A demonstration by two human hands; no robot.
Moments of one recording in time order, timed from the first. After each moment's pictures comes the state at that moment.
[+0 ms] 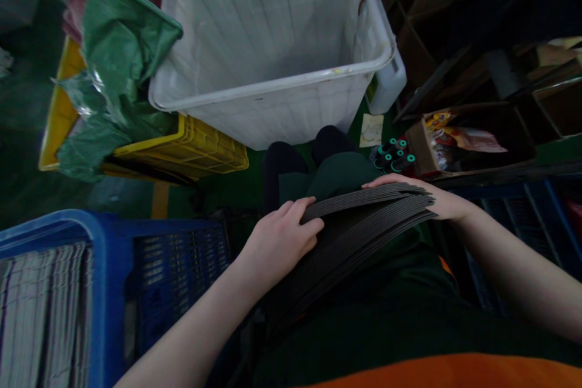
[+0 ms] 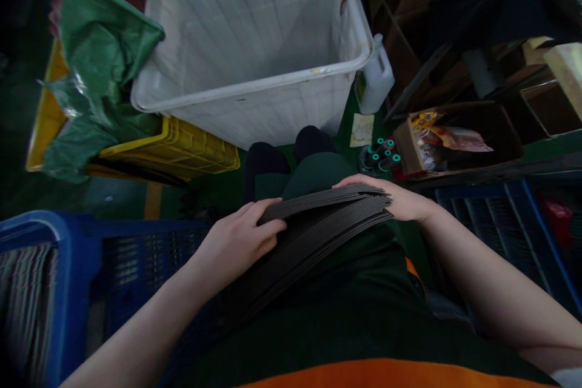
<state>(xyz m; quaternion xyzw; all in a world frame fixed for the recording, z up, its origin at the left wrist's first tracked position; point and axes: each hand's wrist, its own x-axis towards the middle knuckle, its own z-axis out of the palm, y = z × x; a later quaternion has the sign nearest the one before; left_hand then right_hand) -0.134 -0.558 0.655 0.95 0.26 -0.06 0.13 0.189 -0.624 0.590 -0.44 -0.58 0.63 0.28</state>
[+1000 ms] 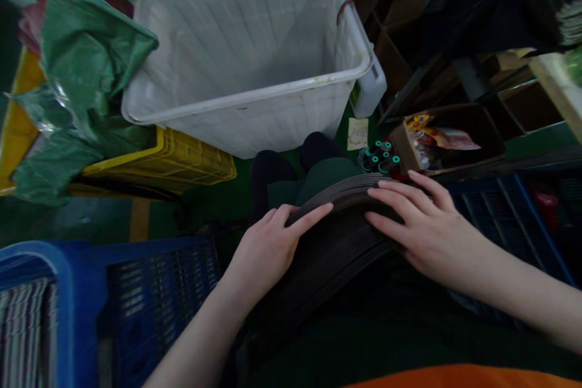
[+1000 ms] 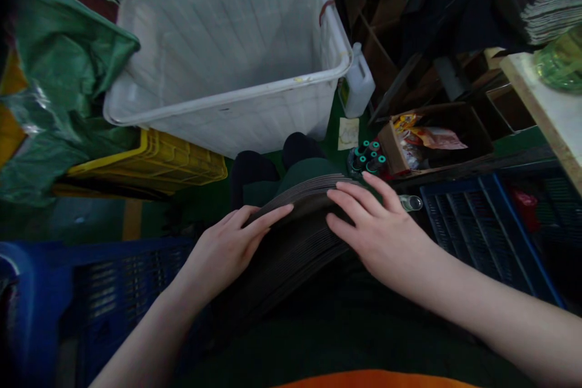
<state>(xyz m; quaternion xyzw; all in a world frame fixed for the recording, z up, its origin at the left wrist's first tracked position) -0.131 -0.550 0.652 0.94 0.30 -0.07 0.16 0.129 -0.663 0.665 -0.56 -0.83 0.05 0.05</state>
